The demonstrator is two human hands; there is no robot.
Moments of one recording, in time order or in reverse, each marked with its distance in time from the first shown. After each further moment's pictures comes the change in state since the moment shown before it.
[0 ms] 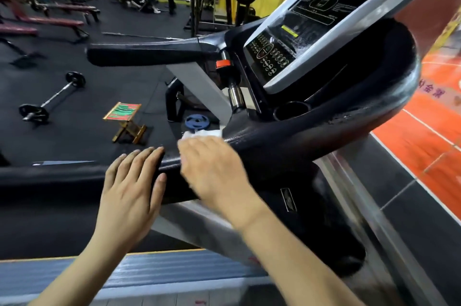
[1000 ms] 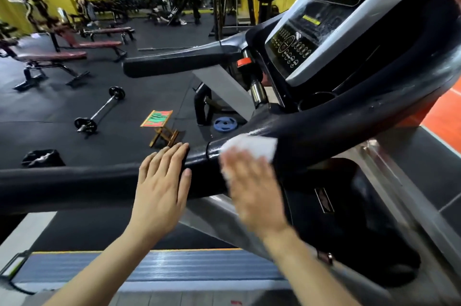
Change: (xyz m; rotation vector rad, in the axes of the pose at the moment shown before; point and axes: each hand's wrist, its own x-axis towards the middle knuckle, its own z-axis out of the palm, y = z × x) left_hand 0.002 -0.003 -0.002 -0.021 -0.074 0.013; right_hand -0.084 0.020 0.046 -0.052 0.251 -0.005
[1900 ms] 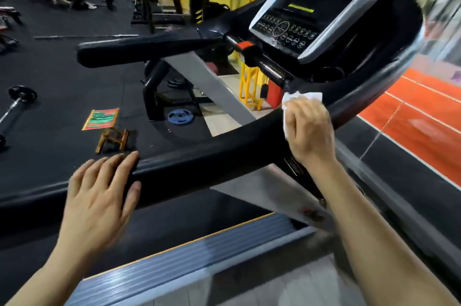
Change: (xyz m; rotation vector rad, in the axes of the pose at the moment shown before) left_hand -0.052 -0.283 -0.049 0.026 0.007 0.178; right_hand 0.101 -0.094 -0.017 -0.343 -0.126 0.519
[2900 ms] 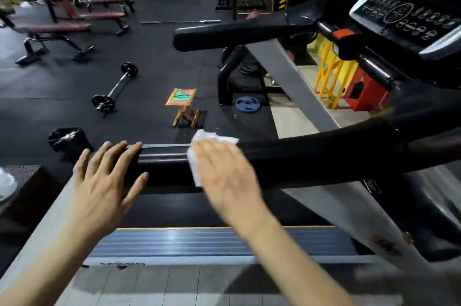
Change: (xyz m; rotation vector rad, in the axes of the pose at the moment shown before) left_hand -0.055 -0.102 -0.039 0.137 -0.101 -0.258; right_hand -0.057 -0.268 0.041 0.375 -0.232 -0.464
